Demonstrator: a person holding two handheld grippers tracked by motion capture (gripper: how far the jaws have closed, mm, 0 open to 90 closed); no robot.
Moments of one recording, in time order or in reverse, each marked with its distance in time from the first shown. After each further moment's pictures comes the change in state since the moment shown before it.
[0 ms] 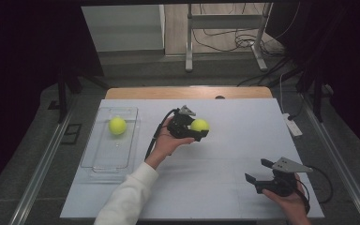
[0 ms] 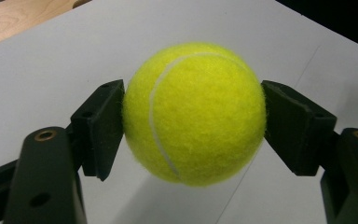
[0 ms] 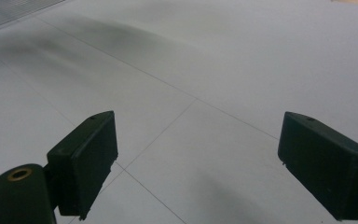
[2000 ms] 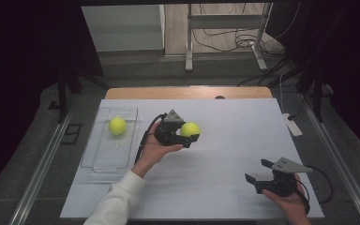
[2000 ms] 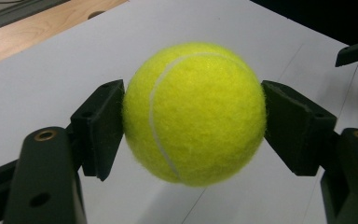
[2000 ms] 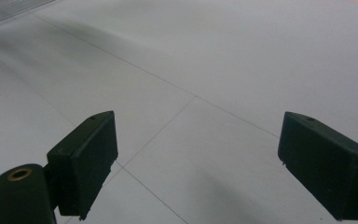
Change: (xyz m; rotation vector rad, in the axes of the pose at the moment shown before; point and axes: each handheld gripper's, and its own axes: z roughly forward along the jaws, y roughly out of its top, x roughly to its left) left arm -0.007 -0.022 -0.046 -0.060 0.026 0.027; right arm 0.000 -0.001 0.000 0.006 -0.007 -0.002
